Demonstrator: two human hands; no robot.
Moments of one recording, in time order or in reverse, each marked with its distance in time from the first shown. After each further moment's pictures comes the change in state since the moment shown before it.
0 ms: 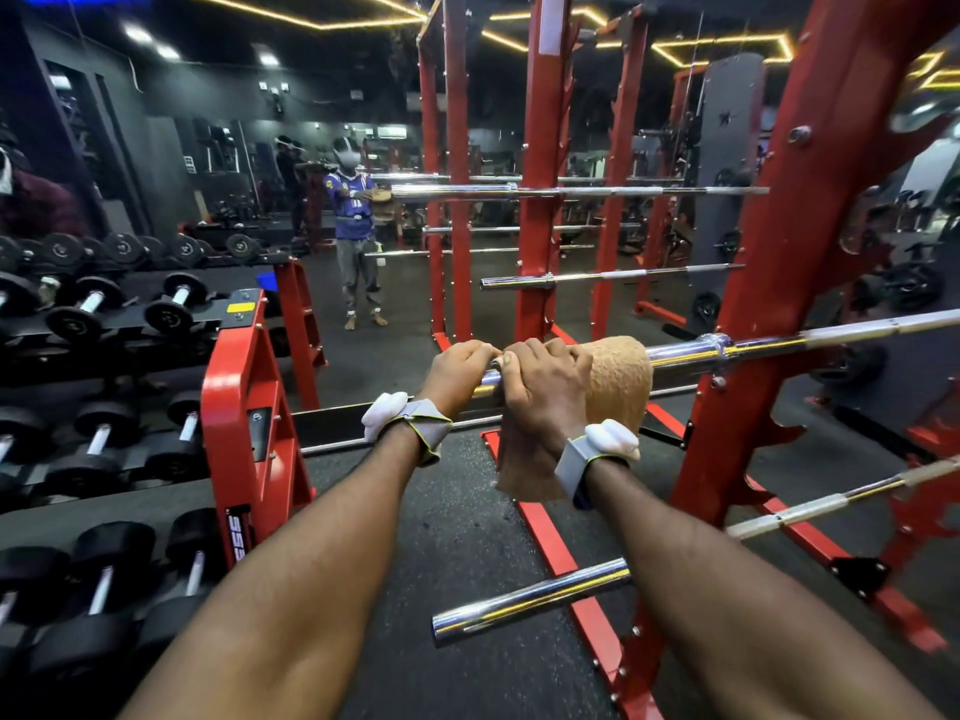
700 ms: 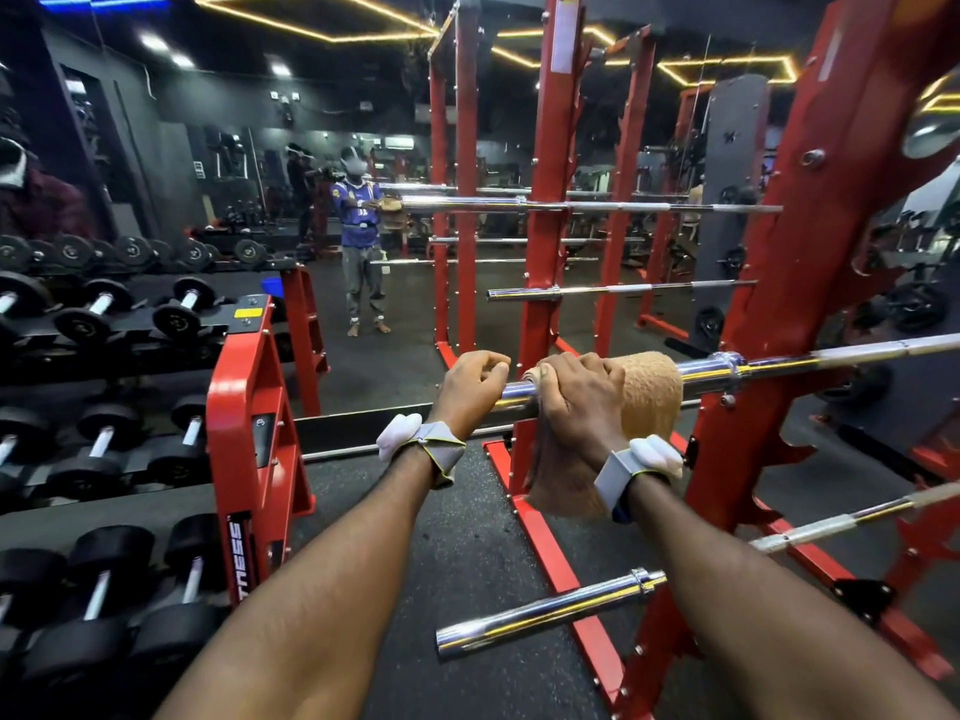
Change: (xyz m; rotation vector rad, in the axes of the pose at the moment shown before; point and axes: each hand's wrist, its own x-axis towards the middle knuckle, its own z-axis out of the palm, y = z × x) left_hand 0.005 -0.014 0.009 0.040 0.159 0.091; right_hand 0.003 0.027 -0.010 0.053 -0.065 0.015
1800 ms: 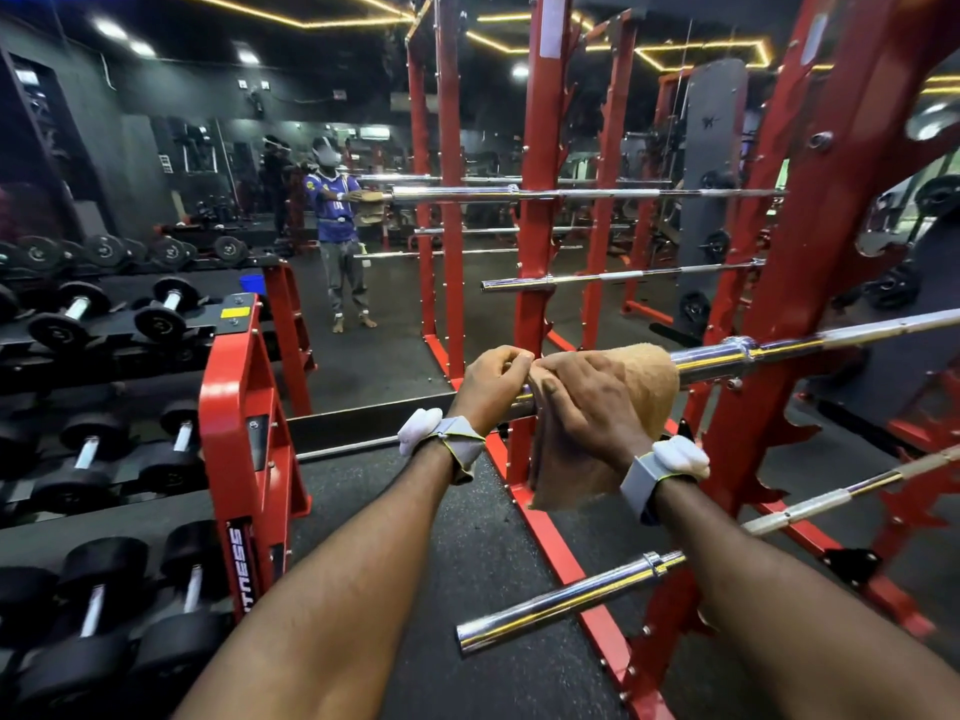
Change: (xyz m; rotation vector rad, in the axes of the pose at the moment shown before) left_hand 0.003 -0.006 -0.004 -0.145 -0.121 0.001; right_hand -0.012 -0.006 0.000 0.120 -0.012 -0.210
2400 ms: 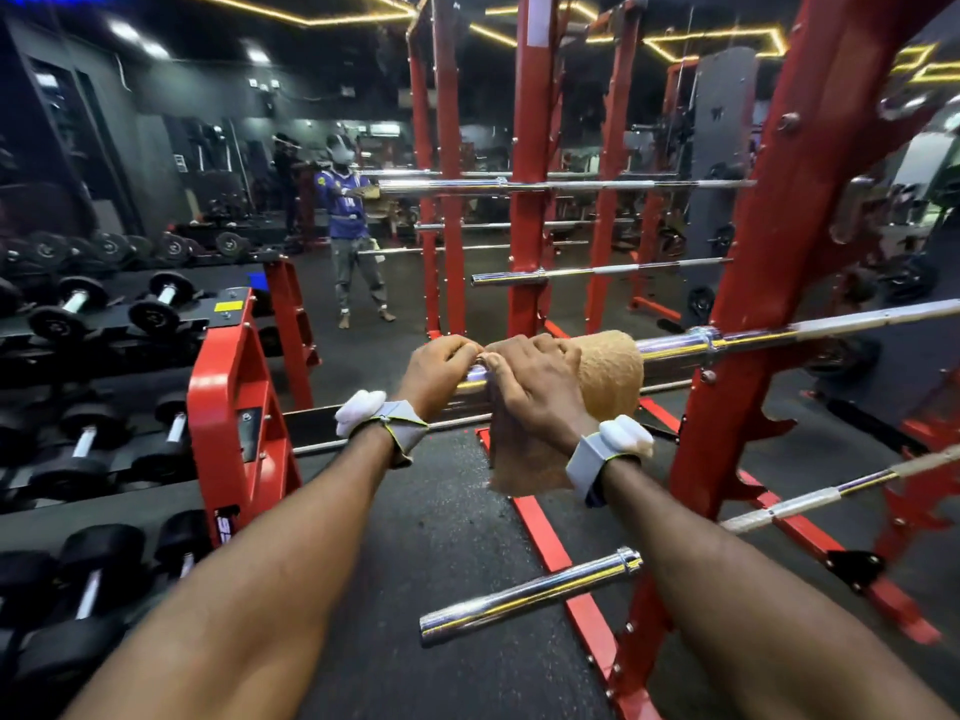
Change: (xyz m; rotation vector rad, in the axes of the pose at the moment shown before) left_hand 0.002 0.021 0.016 0.204 0.017 0.010; right_hand 0.009 0.025 -0.012 -0.012 -0.087 0.043
